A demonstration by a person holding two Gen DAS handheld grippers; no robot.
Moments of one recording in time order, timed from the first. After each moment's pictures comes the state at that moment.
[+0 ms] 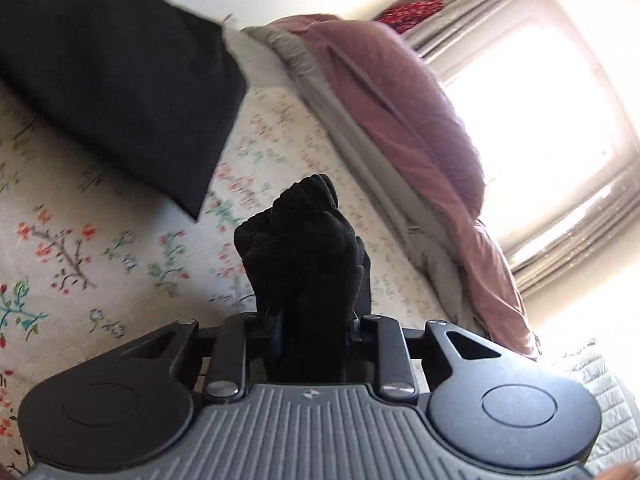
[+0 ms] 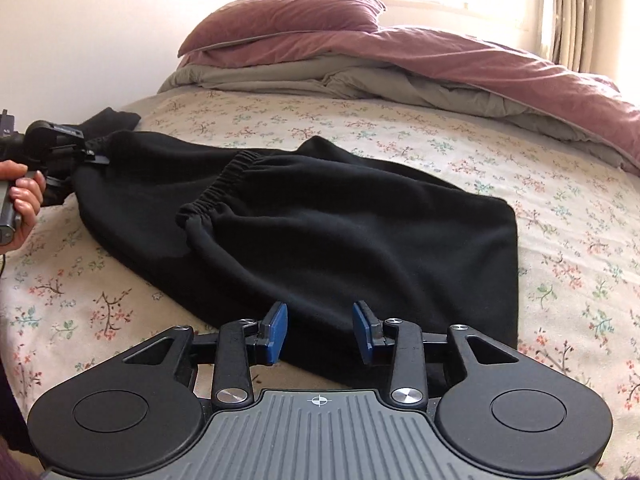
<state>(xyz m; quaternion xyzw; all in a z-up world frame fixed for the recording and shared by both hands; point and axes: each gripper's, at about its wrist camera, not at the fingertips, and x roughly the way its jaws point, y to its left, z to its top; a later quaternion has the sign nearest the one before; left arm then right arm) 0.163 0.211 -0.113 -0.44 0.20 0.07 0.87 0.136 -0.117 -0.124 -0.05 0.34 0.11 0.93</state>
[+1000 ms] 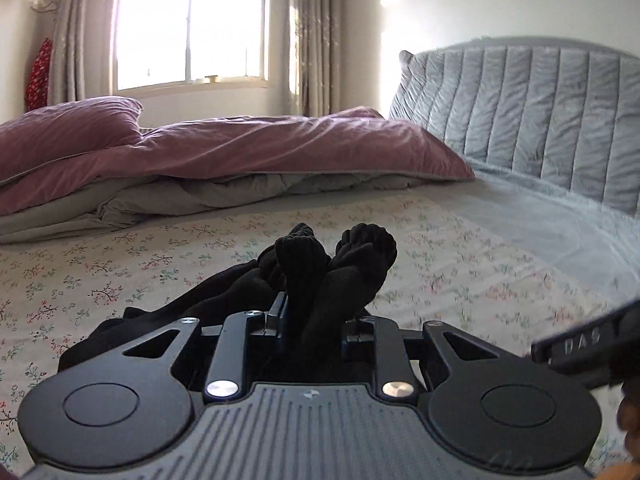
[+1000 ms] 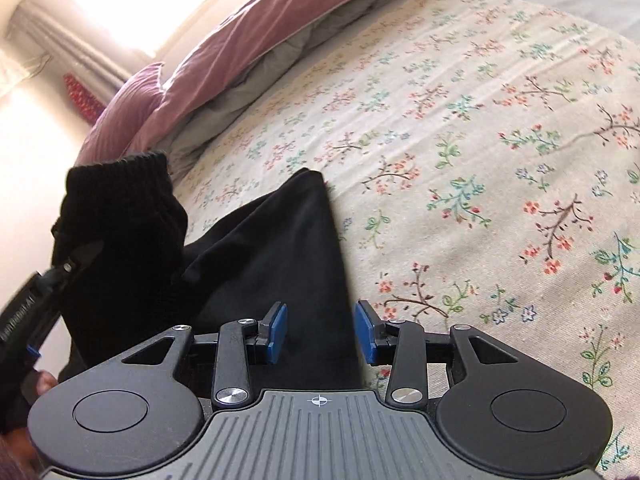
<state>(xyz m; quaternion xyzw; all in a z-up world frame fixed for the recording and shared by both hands) 0.196 -0.161 -0.080 0.06 0.20 -0.20 0.96 0.138 -0.304 -0.116 0.35 0.36 -0.03 0.86</state>
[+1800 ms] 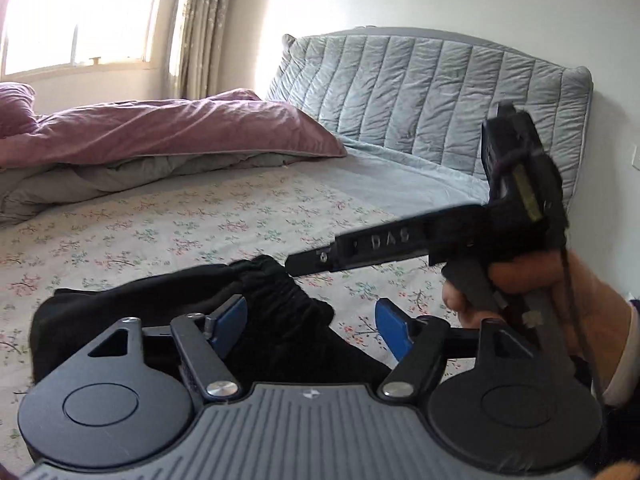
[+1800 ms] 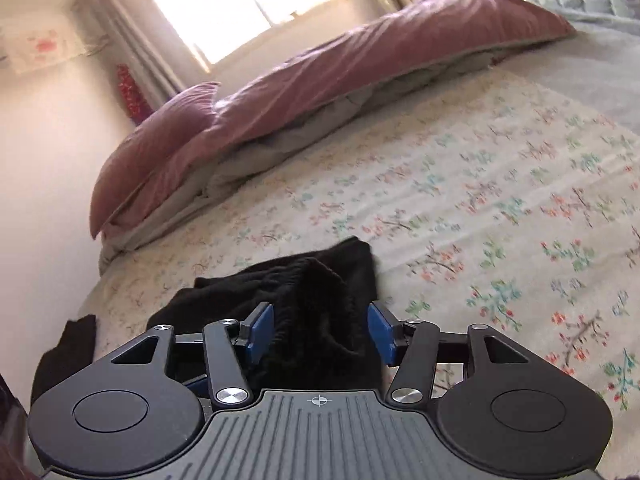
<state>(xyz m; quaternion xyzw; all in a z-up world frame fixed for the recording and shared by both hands) 0.159 -0.073 -0.064 0.03 0.21 -0.40 0.89 0.154 -0.270 -0.076 0.23 0.28 0.01 0.93</state>
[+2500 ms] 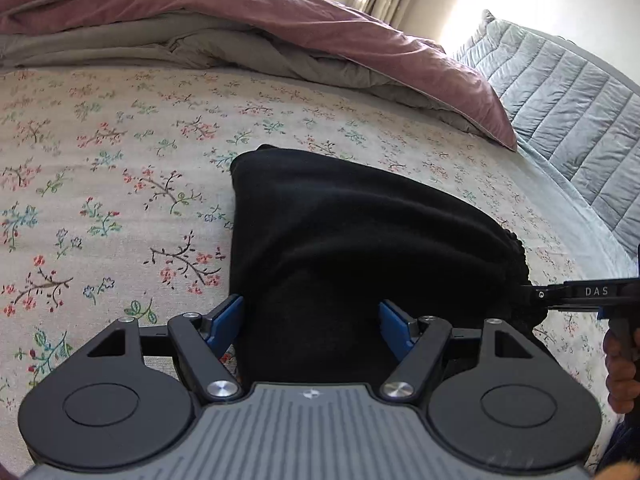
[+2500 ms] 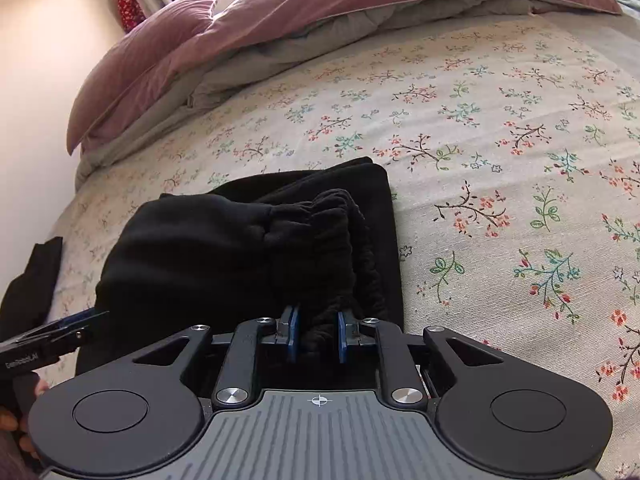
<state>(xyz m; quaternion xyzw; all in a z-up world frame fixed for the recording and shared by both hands) 0.236 0.014 -0.130 -0.11 0.38 -0.19 0.90 0.211 -0.259 -0.126 0.19 0.40 0.03 0.90</state>
